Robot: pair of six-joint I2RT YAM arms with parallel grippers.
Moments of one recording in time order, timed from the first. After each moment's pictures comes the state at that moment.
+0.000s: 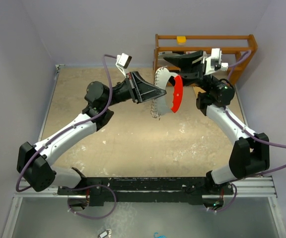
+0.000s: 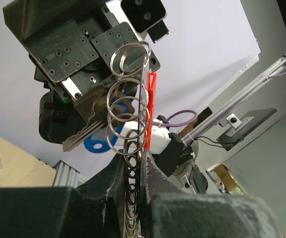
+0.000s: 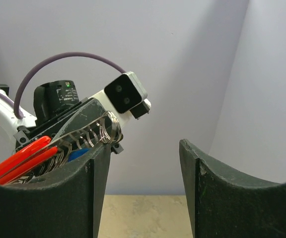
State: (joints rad) left arm -0.68 1.35 1.16 0.71 0.66 -1.25; right arm 0.28 1.48 1.17 1.45 -0.83 0.80
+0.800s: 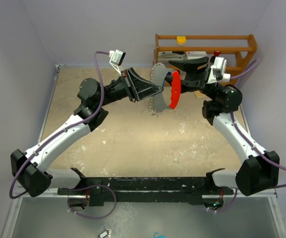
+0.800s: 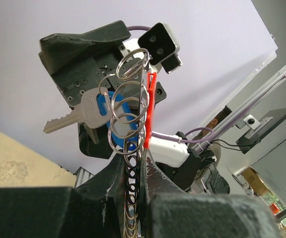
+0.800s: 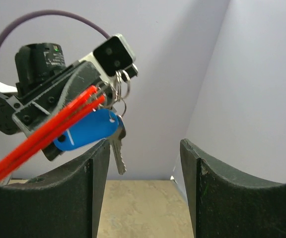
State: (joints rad) left arm -0.69 1.29 1.23 0.53 0.61 -1.09; right arm 0.29 1.29 1.07 1.24 -0.83 0.55
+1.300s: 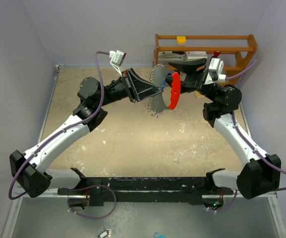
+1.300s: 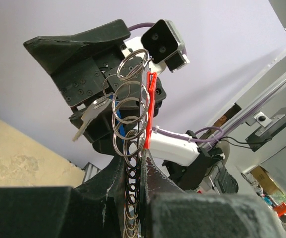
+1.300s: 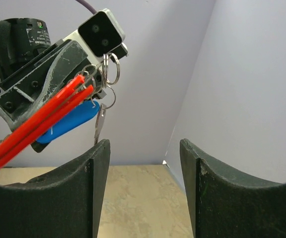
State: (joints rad) left arm -0.69 1.28 1.24 0.47 0.61 -1.05; right arm 0.29 1.27 1.04 1.11 -0.83 0.44
